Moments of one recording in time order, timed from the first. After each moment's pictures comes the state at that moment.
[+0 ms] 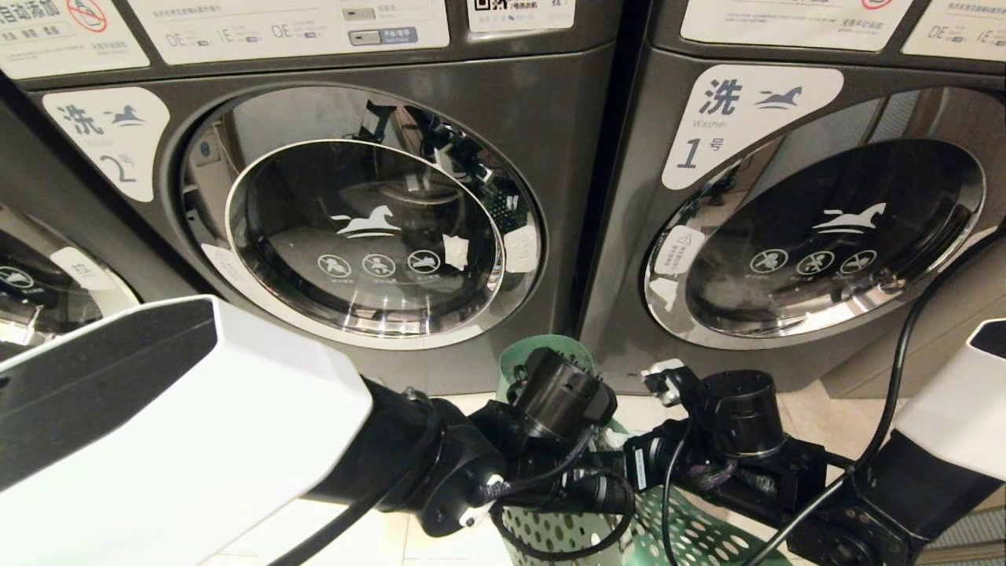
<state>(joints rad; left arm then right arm) -0.96 2.12 -1.24 -0.16 -0.15 -0.67 0.53 2.02 -0.56 -1.00 0.06 0.19</state>
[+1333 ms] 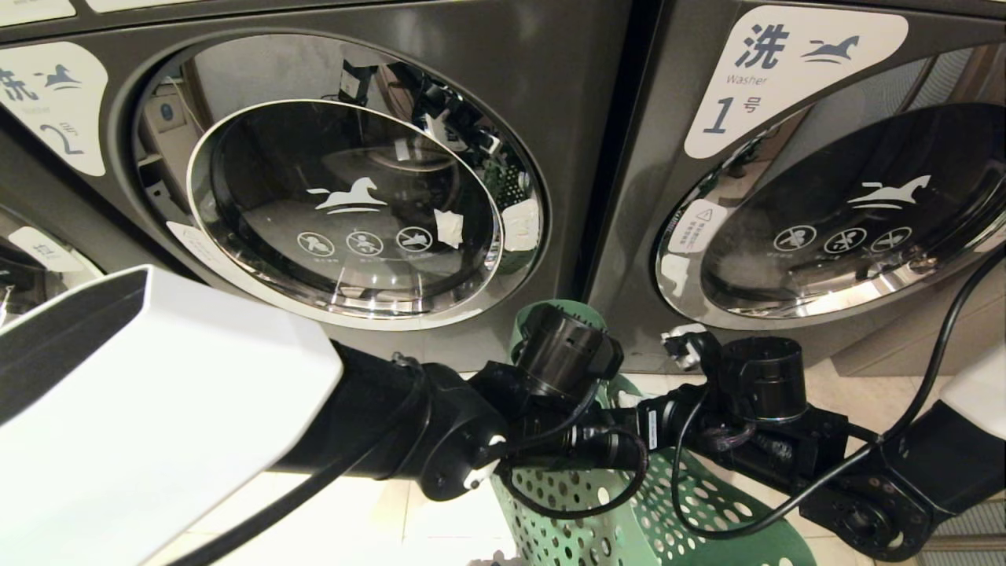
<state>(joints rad) -0.95 2.09 -1.34 -0.15 -0.12 -0.61 0.48 1.96 -0.62 -0.96 0.04 0.18</state>
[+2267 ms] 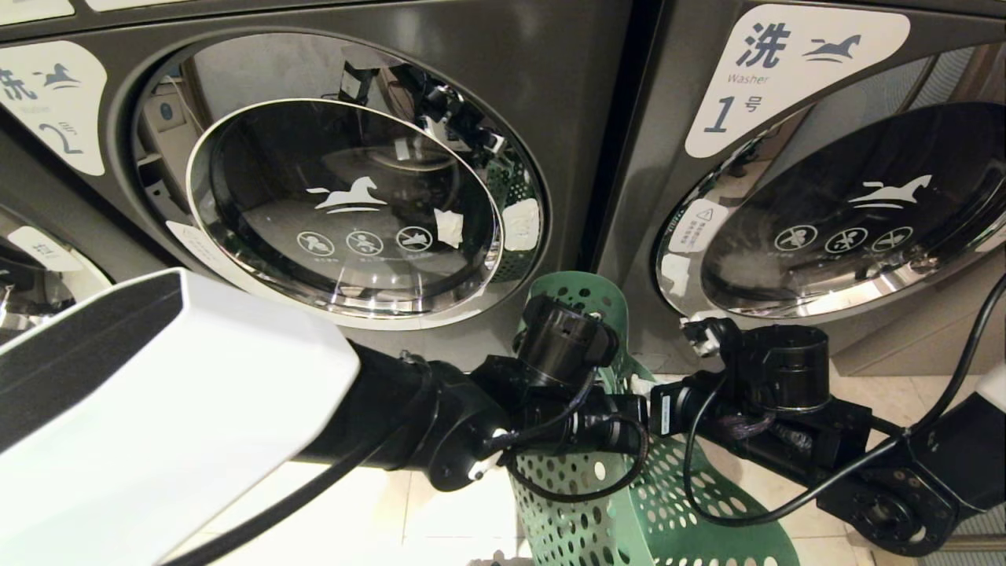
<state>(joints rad) -0.93 2.12 -1.36 -0.24 -0.13 -0.54 0.45 1.91 -0.61 -0.96 0.03 0.19</state>
